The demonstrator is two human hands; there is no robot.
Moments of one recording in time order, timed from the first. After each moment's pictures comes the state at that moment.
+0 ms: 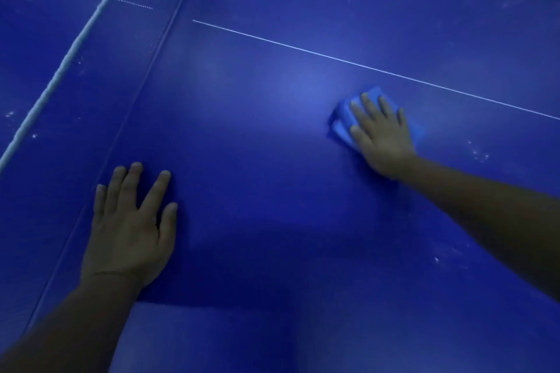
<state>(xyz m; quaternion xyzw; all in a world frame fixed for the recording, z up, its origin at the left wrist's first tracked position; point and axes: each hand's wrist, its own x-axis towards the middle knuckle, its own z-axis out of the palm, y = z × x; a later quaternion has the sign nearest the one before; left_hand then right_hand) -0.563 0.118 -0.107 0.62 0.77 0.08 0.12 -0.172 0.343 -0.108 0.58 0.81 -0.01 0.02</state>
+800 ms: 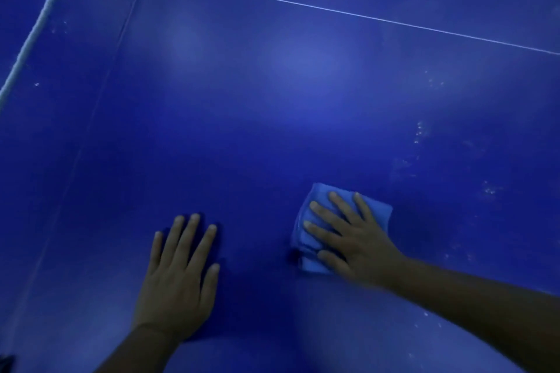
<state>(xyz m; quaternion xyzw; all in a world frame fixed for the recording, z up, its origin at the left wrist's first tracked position) -0.458 -0.067 -0.107 0.74 0.66 0.02 0.14 -0.117 0.022 -0.109 0.37 0.93 -0.06 0.03</state>
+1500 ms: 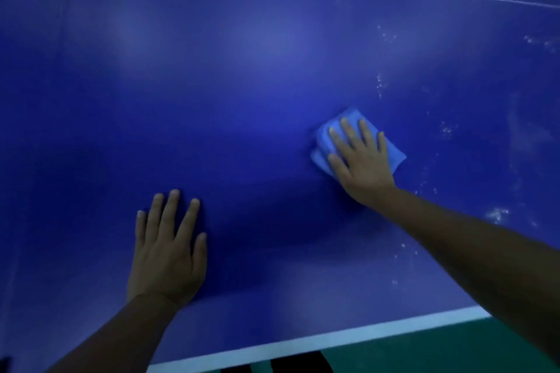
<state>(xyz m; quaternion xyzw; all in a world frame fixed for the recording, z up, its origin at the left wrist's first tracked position) -0.458 -0.067 -0.107 0.74 0.66 0.04 0.13 -0.090 0.048 -0.105 0.66 0.75 -0.03 0.00</state>
